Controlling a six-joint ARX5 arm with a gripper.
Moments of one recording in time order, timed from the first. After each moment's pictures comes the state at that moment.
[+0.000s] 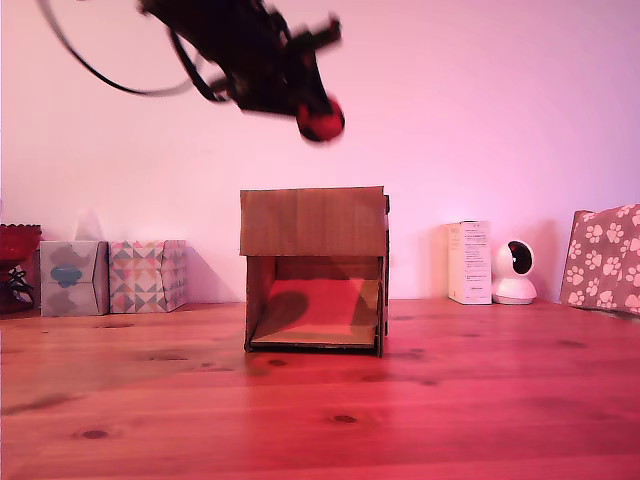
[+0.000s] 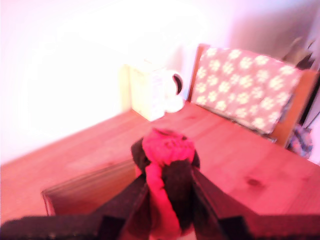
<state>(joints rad) -0.55 1.78 1.46 -0.05 0.14 -0.03</state>
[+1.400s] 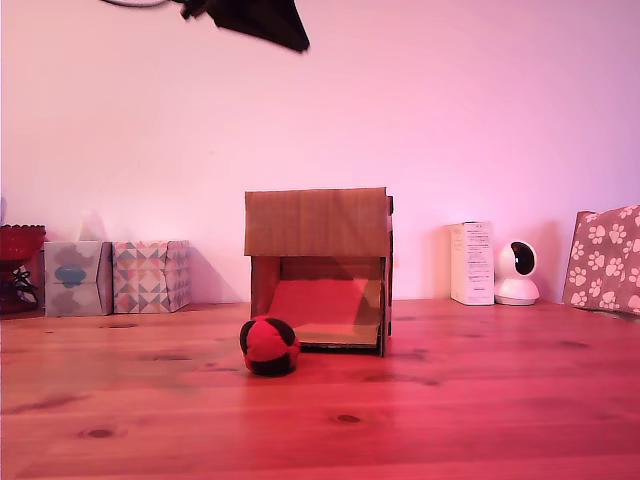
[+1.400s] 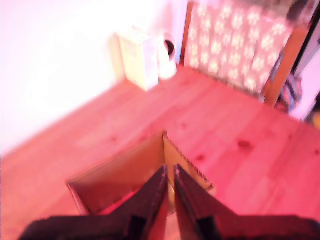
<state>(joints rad) -0.54 1.59 1.52 -0.36 0.21 0.07</state>
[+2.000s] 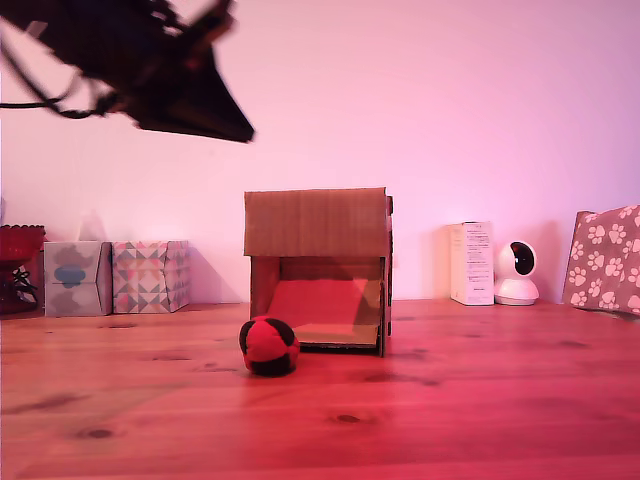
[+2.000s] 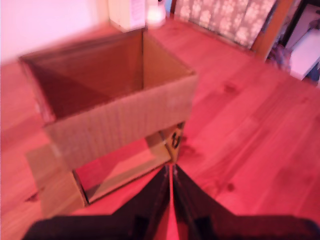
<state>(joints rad) -0.54 1.24 0.73 0.16 0.24 -0.05</state>
